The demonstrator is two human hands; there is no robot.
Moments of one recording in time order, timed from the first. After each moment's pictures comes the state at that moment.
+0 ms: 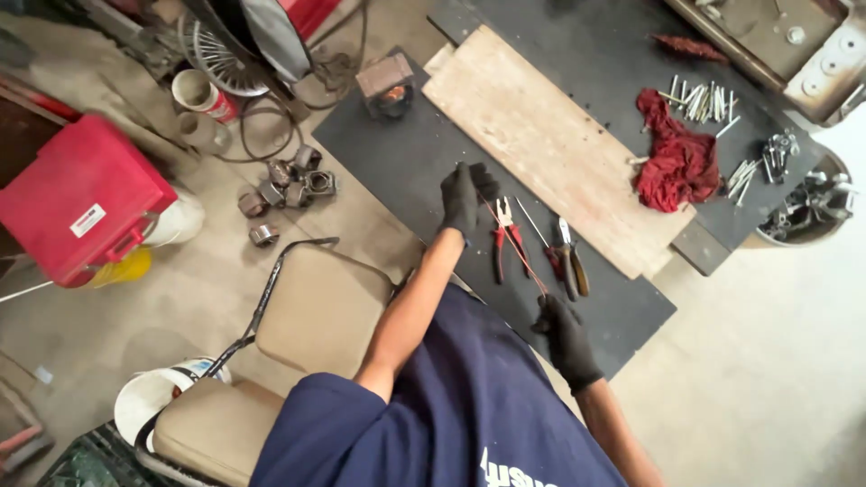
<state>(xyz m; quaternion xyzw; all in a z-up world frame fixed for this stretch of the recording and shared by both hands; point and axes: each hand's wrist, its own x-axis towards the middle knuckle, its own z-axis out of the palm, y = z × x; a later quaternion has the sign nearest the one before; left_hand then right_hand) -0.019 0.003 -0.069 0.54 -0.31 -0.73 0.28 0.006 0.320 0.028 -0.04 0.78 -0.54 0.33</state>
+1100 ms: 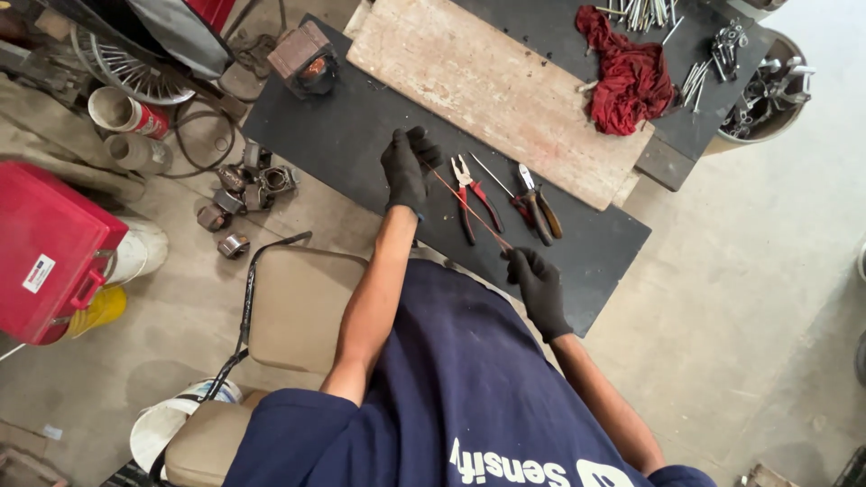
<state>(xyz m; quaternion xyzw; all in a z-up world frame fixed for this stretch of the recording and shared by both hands) 0.004 -0.004 -0.048 0.51 -0.25 -0.77 0.30 0.035 0.304 0.060 -0.18 0.83 -0.49 0.18</state>
